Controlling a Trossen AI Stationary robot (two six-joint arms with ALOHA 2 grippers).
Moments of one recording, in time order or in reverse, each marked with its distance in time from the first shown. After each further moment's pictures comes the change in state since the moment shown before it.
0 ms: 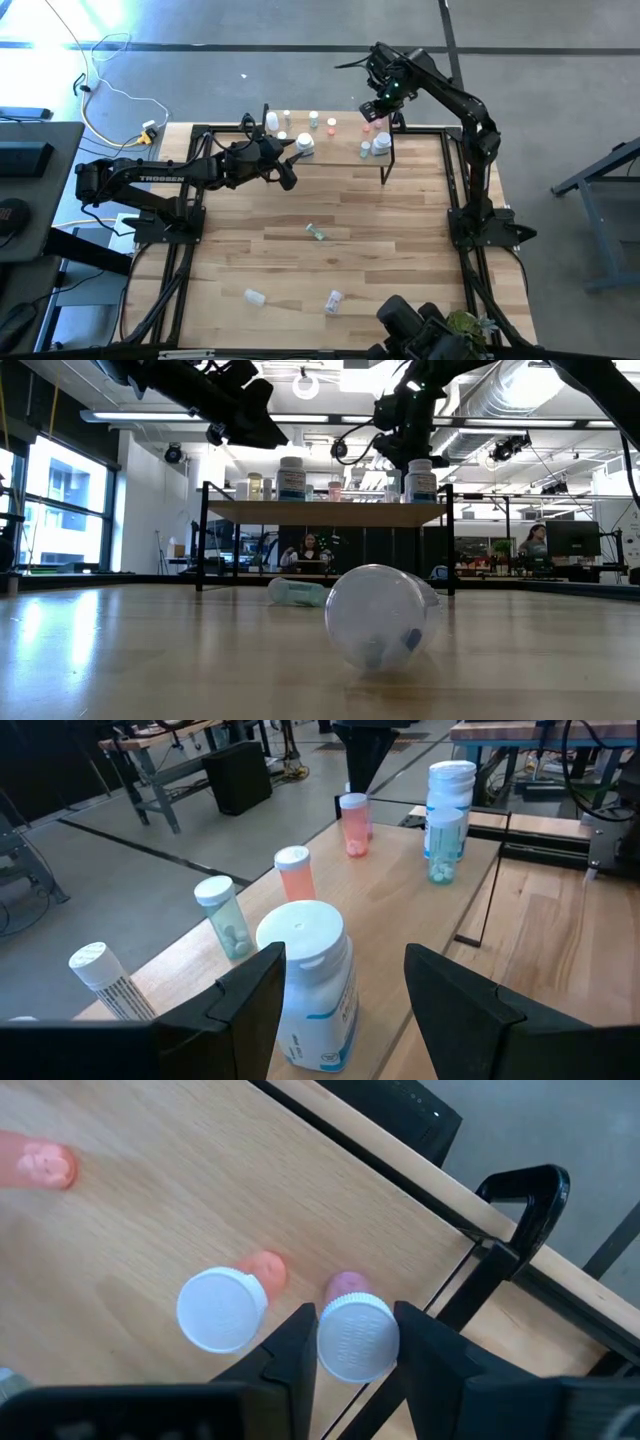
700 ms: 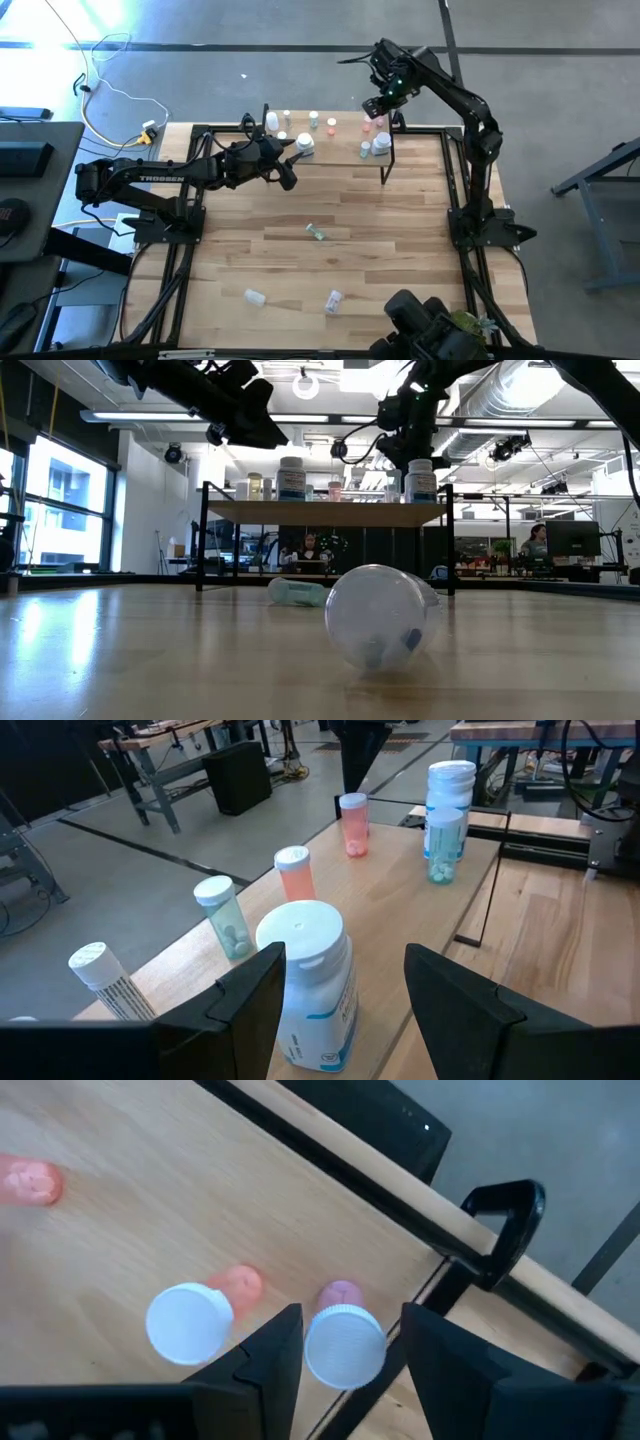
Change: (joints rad) left arm 0.000 0.000 0.000 0.000 0.000 0.000; right arm -0.029 -0.007 0.000 0.019 0.001 -0.030
